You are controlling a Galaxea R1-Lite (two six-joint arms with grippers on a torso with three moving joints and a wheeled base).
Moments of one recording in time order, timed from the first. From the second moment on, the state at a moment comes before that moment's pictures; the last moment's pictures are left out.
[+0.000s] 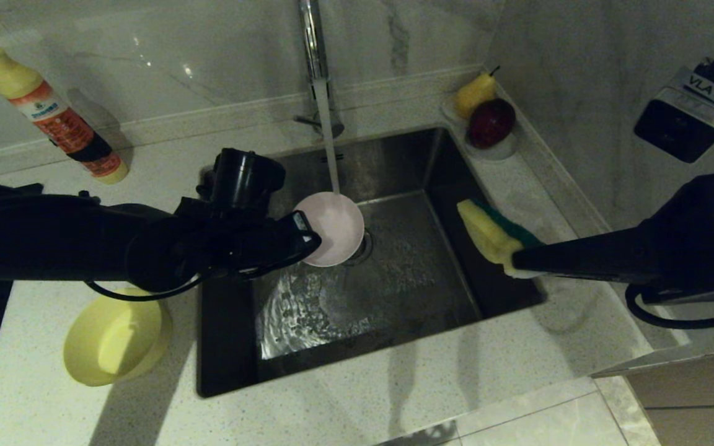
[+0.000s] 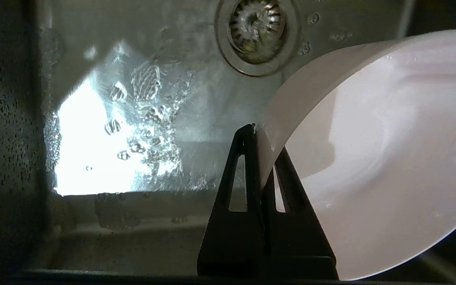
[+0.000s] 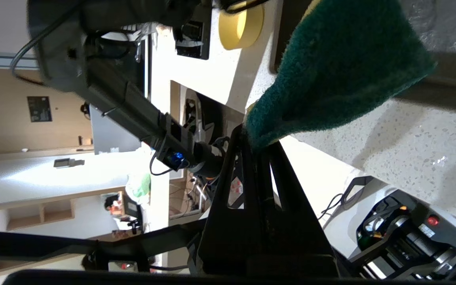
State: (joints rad) left arm -0.48 1.90 -1.29 -0.10 0.25 -0.70; right arm 0.59 1.30 -1.19 0.19 0.59 0.57
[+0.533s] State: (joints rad) left arm -0.46 1.96 -1.39 -0.04 0.25 -0.74; right arm 0.57 1.30 -1.19 0.19 0.62 0.57
